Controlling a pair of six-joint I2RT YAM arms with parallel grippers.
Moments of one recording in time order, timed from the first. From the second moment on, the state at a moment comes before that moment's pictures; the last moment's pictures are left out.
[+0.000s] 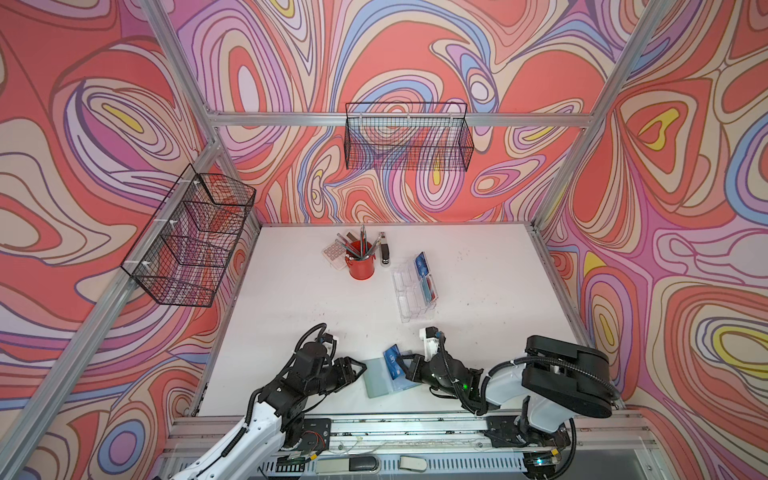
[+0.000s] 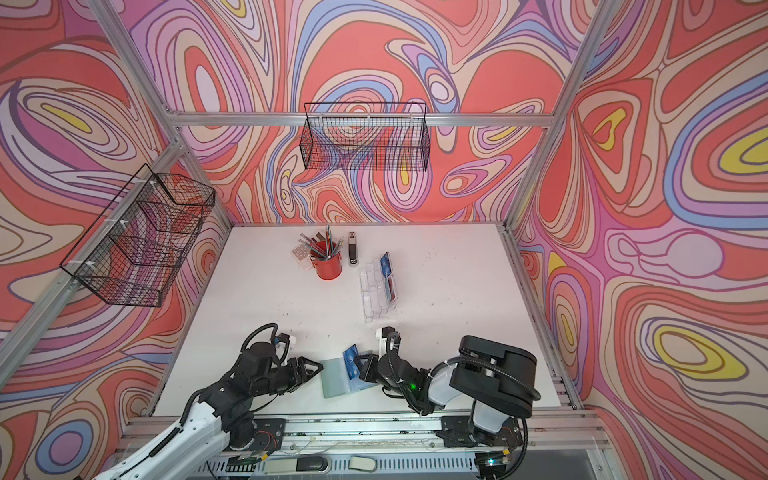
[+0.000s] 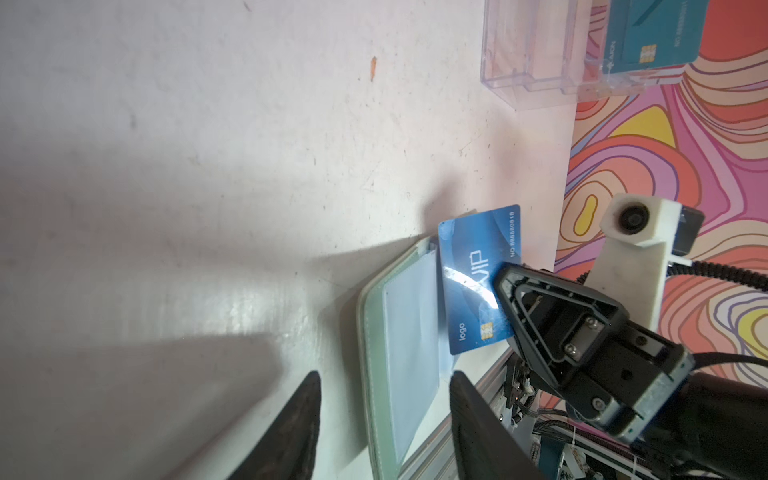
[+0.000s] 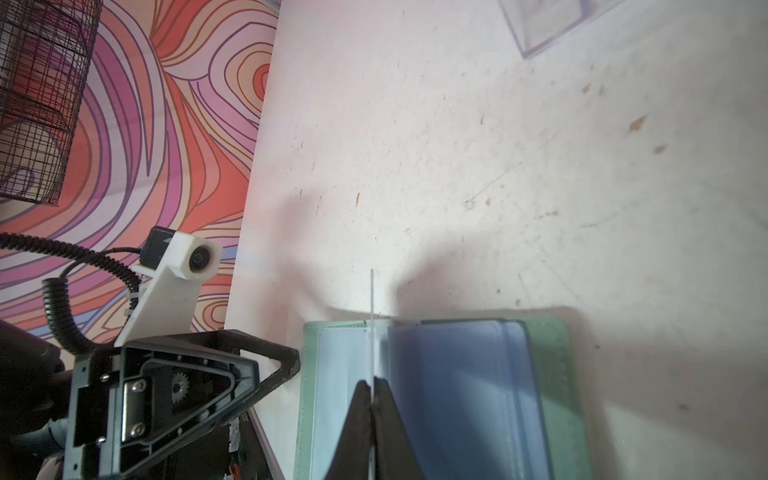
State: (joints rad) left arm -0.53 0.56 0.10 -0.26 0.42 -1.03; right arm 1.15 1.66 0.30 0.93 0.16 1.19
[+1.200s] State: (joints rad) left arm -0.68 0.65 0.06 -0.13 0.35 -1.11; right arm 1.24 1.90 0.24 1.30 0.26 1.32
